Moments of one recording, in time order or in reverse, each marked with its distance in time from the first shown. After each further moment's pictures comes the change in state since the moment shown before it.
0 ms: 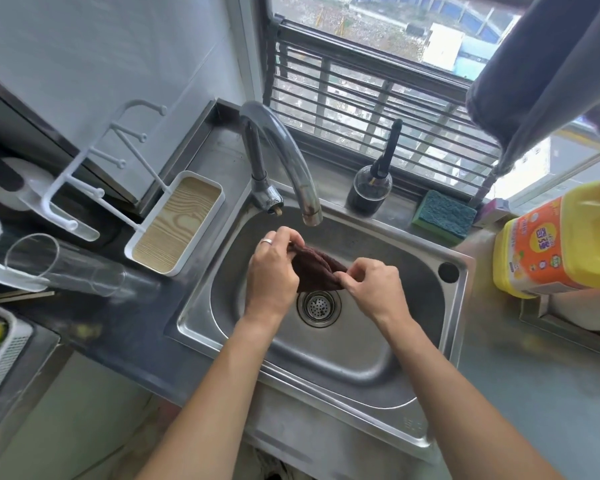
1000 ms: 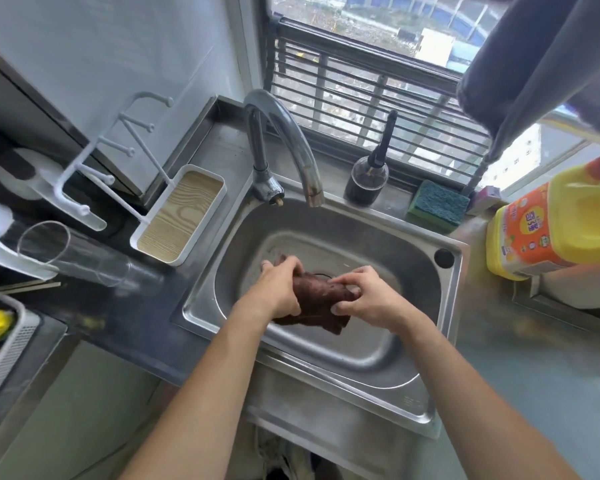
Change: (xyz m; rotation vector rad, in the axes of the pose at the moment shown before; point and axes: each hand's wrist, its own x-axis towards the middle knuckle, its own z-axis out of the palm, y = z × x) left_hand -0.017 -0.003 -0.021 0.201 -0.801 -0.405; right_hand -0.031 0.010 -0.010 0.160 -0.506 -0.057
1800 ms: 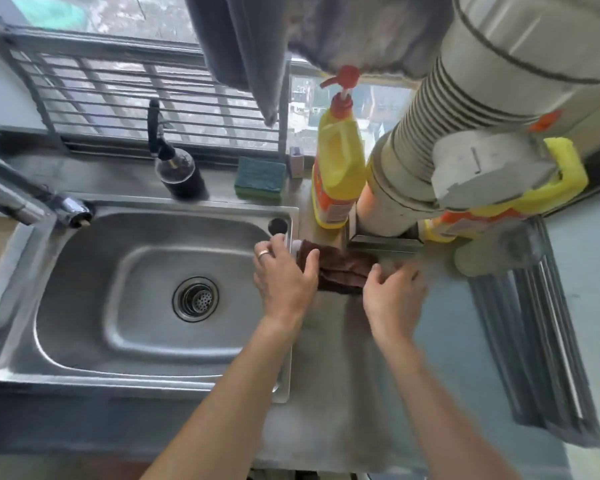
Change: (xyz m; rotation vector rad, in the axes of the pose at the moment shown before) left_hand 0.004 0.225 0.227 -0.126 0.535 0.260; right_hand -0.158 0.183 -0.101 0.089 1.134 0.711
